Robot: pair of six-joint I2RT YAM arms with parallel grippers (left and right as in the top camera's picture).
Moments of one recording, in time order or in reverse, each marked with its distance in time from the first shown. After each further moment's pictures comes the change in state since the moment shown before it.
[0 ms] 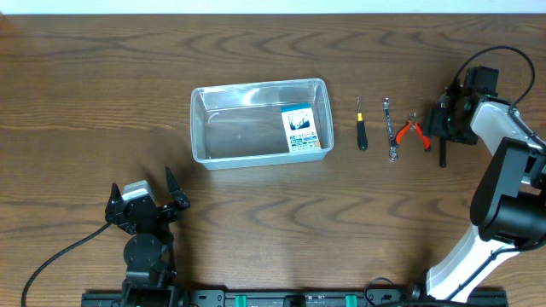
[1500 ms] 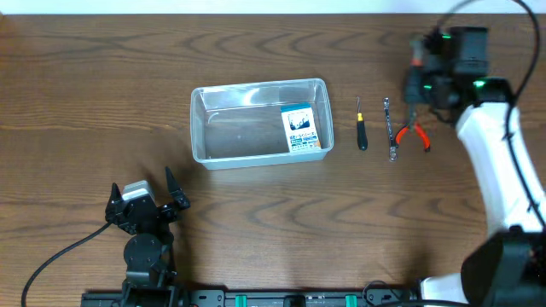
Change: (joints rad) left arm 0.000 0.000 0.000 0.000 0.000 0.000; right arm 0.343 -0.391 0.132 -0.136 -0.097 0.141
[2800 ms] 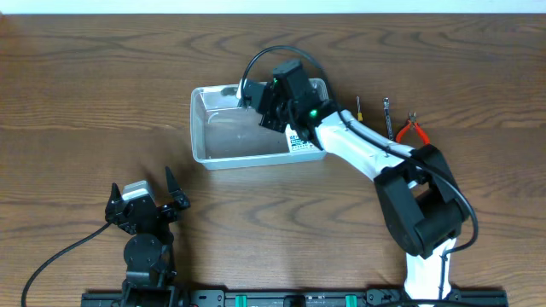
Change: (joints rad) left arm 0.000 0.000 0.000 0.000 0.000 0.000; right arm 0.522 0.442 -0.001 0.583 -0.132 -0.790
